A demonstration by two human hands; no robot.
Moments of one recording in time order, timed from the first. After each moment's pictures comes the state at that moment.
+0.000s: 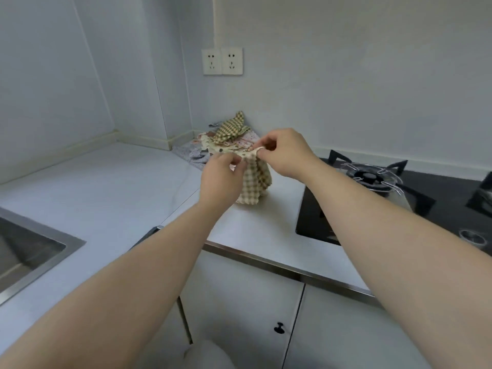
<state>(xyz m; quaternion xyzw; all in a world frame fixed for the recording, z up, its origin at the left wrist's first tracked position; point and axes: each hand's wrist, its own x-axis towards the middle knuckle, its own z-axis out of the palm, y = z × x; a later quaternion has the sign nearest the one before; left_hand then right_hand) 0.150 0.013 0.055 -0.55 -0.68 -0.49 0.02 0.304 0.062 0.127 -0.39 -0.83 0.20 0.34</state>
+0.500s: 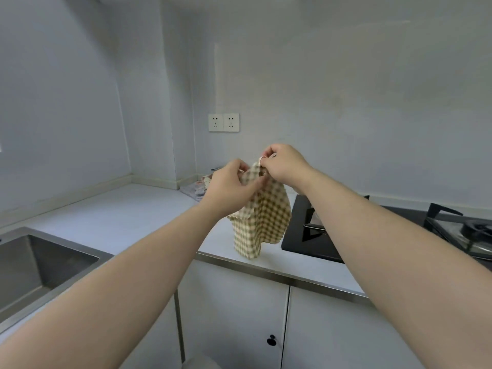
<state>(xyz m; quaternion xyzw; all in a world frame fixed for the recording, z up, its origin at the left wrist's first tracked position) 0.208 -0.116 0.155 -0.60 -0.62 -0.49 -0.06 0.343 -0.042 0.203 -0.42 -0.78 0.25 0.39</state>
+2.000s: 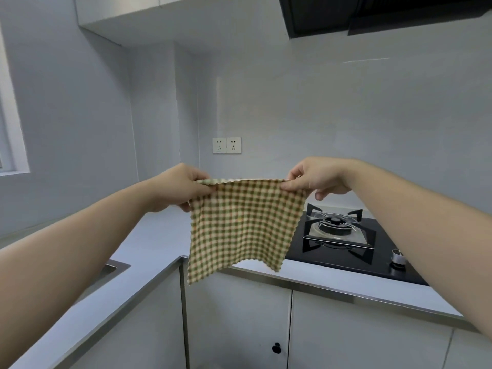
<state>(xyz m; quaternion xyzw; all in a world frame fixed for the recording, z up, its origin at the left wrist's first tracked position) 0.132 -0.229 0.222 -0.65 -0.66 -0.35 -0.16 0.424 -0.098 0.250 -0.43 -0.85 0.29 0.15</state>
